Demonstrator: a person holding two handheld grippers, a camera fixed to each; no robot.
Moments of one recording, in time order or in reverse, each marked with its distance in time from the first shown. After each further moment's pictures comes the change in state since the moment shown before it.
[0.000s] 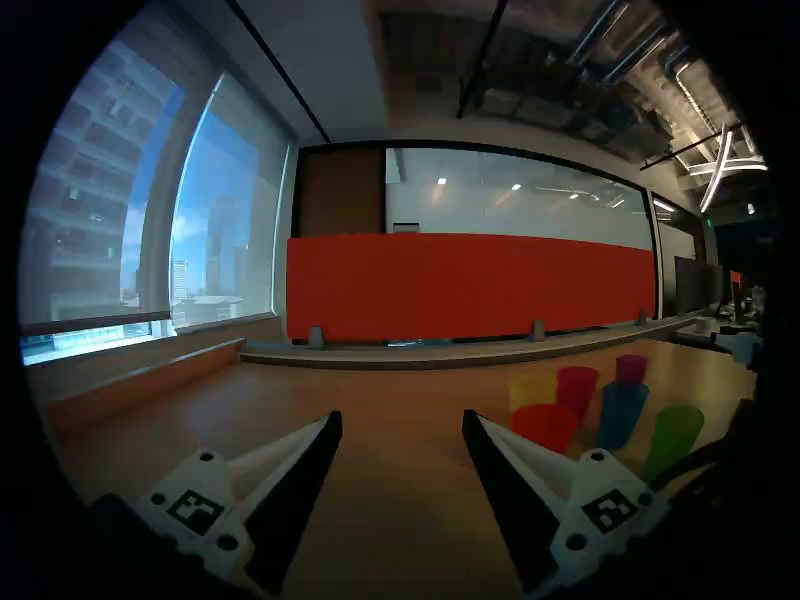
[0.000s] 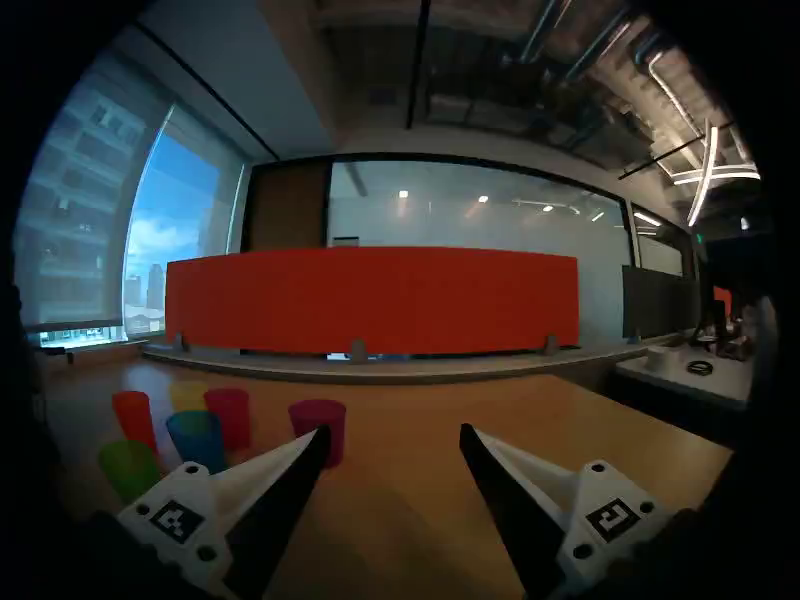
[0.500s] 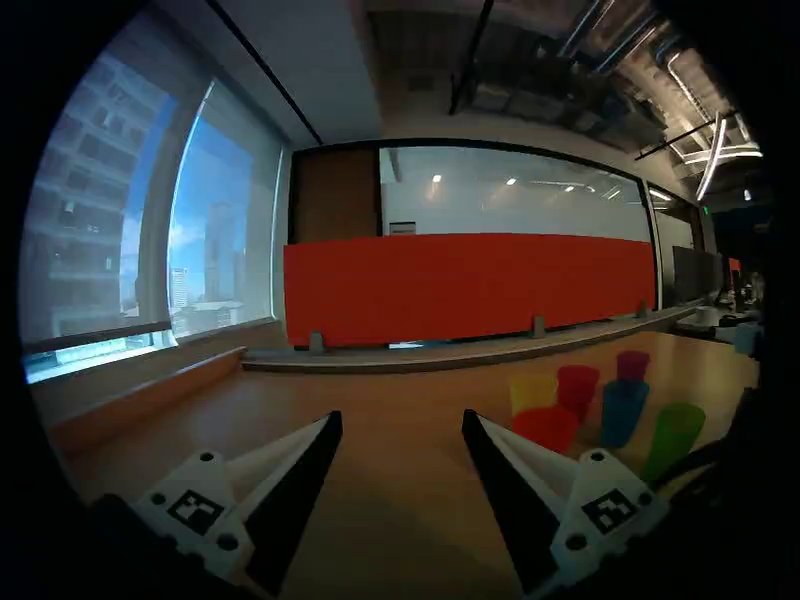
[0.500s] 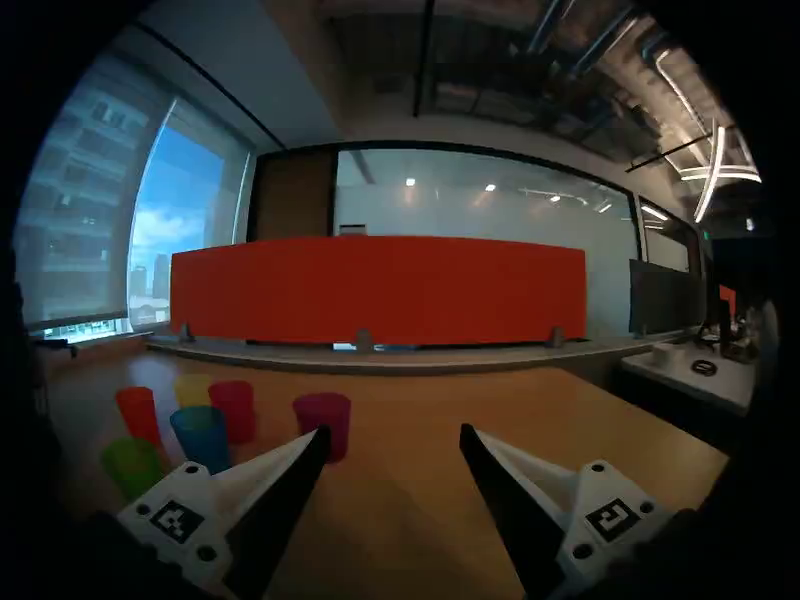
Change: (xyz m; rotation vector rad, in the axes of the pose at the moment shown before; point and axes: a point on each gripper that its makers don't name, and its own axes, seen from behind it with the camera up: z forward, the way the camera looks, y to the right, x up) left arm 0.016 0.000 0.002 -0.004 -0.003 0.038; right arm 0.004 -0.004 0.002 0.029 -0.046 -0.009
